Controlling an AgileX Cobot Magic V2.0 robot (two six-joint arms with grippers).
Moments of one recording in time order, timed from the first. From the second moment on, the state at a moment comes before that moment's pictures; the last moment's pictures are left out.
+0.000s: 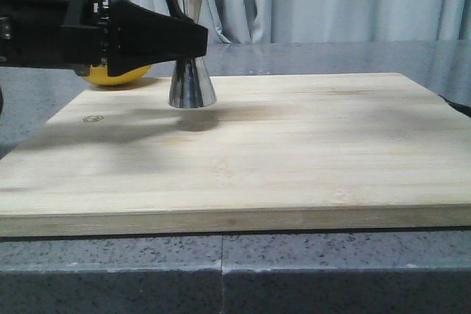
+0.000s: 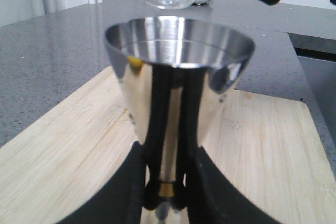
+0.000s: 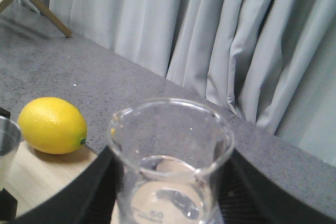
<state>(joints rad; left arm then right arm) -0.32 1.68 -0.75 1.22 -1.15 -0.72 0.48 1.24 -0.71 -0.10 -0.44 -0.18</state>
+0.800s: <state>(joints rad) -0.40 1.68 -0.75 1.21 -1.15 -0.72 0.58 1.16 -0.85 -0.31 -0.11 -0.18</state>
